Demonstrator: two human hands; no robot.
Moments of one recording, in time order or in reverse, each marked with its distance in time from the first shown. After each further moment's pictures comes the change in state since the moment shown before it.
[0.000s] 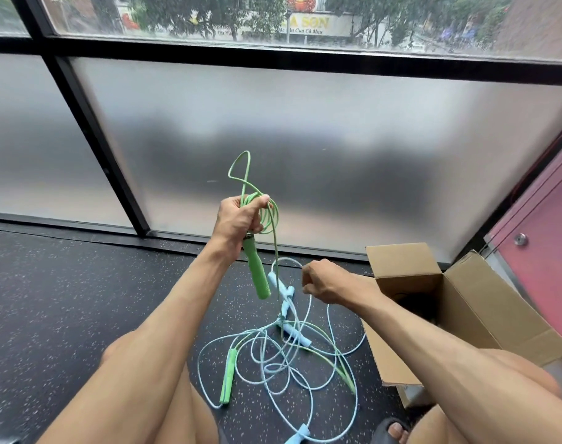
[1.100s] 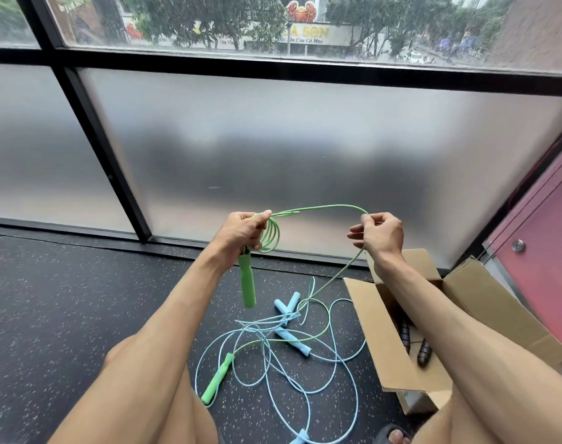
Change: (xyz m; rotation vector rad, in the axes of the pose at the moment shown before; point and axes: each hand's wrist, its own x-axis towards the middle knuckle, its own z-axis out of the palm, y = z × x) left_hand -0.002 -0.004 -0.009 0.130 -0.182 -0.159; right_hand -0.007 0.045 -0.066 1.156 0.868 0.399
